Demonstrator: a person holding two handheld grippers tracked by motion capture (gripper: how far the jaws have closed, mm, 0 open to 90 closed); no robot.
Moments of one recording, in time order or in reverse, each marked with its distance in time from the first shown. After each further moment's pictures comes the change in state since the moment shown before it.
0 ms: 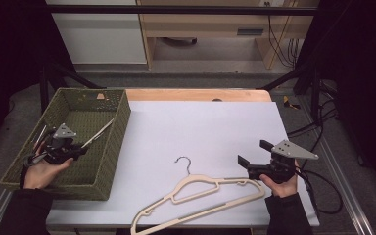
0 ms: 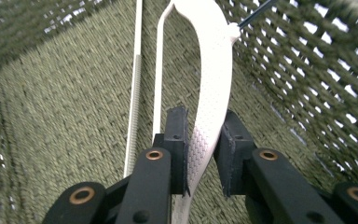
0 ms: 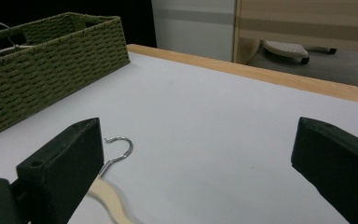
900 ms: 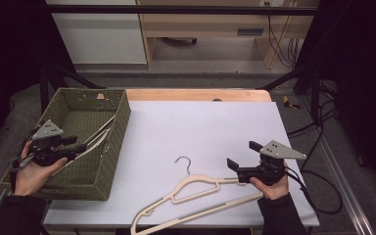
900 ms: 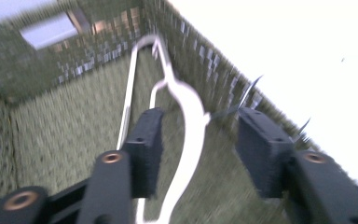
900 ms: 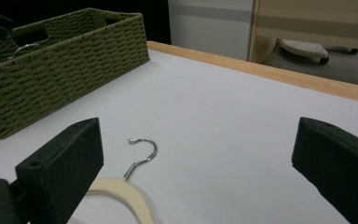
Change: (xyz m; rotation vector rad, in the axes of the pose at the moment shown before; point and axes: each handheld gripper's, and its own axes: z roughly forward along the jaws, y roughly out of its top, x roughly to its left) left arm -0.014 0.011 -0.054 -0.249 -0.024 -0.059; right arm 0.025 0.006 0.012 0.013 0.048 -0.019
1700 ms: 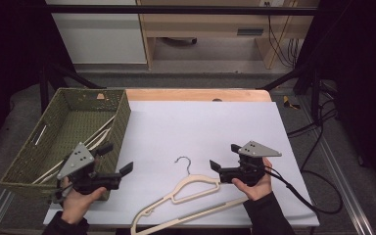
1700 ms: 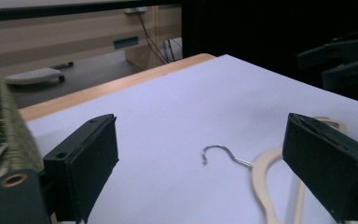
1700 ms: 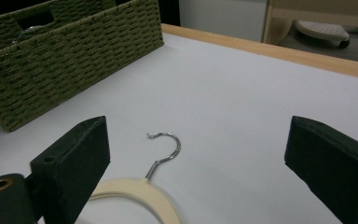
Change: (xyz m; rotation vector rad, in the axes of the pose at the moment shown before) left arm -0.133 0.001 0.011 -0.350 -0.221 -0.009; right arm 0.027 -0.003 0.035 0.079 0.037 0.007
